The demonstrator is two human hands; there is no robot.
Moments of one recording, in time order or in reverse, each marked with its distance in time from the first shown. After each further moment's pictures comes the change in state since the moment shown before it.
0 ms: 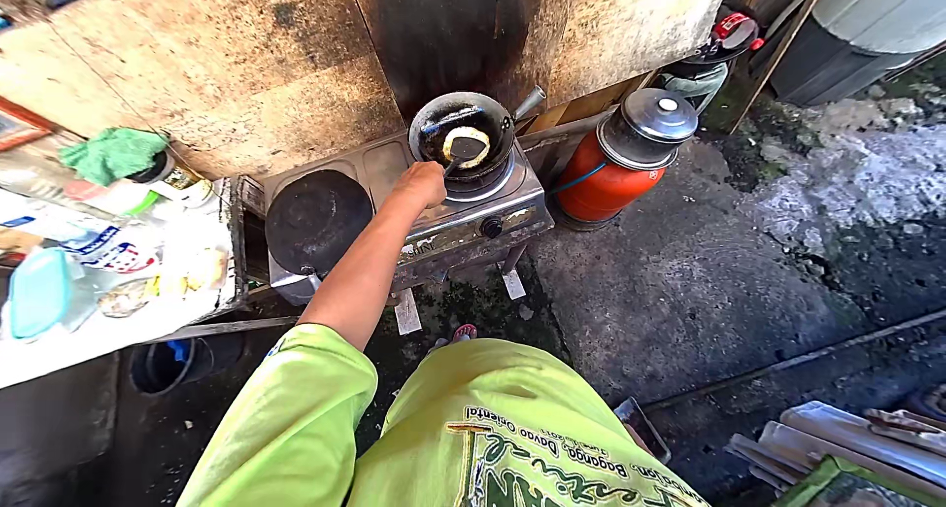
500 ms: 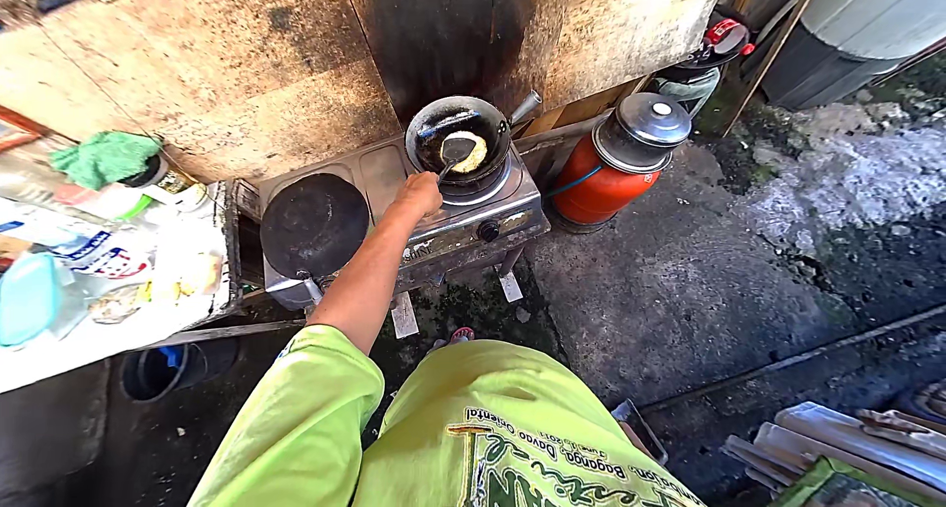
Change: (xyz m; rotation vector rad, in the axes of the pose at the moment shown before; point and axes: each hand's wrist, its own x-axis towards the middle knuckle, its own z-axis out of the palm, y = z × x) left_hand 0.017 -0.010 0.020 -0.124 0.033 -0.041; right_hand -0.010 -0.007 -0.011 -0.037 0.031 -0.077
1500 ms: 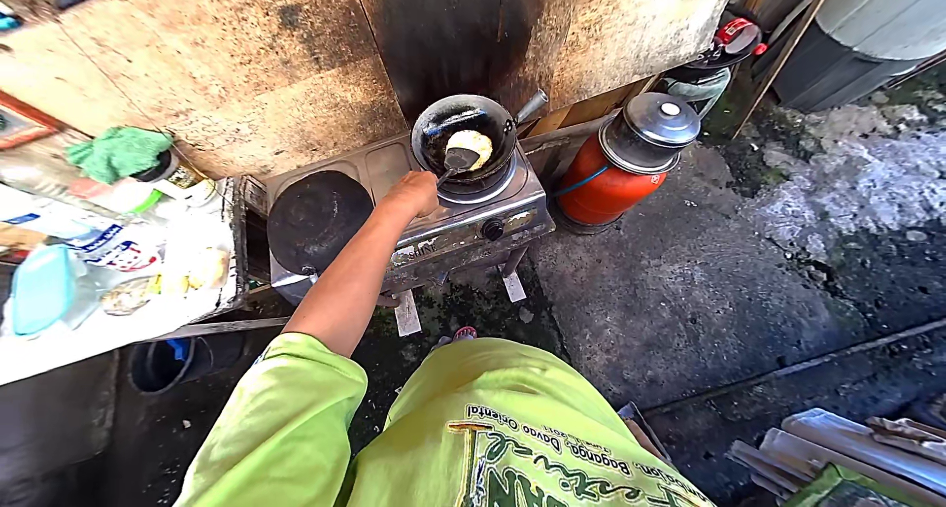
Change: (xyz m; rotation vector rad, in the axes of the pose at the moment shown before) left_hand -0.022 -0.004 -0.020 0.188 -0.088 0.038; right_hand 0.039 0.030 0.009 0.055 0.019 0.090
